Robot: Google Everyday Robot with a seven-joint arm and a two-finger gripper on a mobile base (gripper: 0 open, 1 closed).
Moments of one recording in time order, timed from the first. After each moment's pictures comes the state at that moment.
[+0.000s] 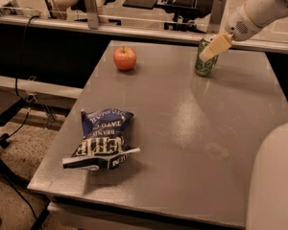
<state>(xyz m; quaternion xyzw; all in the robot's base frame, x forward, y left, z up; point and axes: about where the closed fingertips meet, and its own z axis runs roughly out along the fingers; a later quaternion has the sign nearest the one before) 0.716 -0.225 0.901 -0.44 0.84 0.10 0.30</state>
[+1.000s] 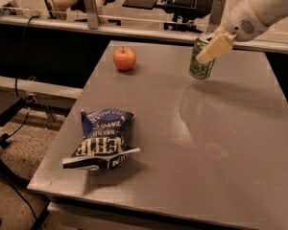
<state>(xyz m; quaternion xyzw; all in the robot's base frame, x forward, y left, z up) 0.649 -0.184 0.935 -0.51 0.80 0.12 0.31</state>
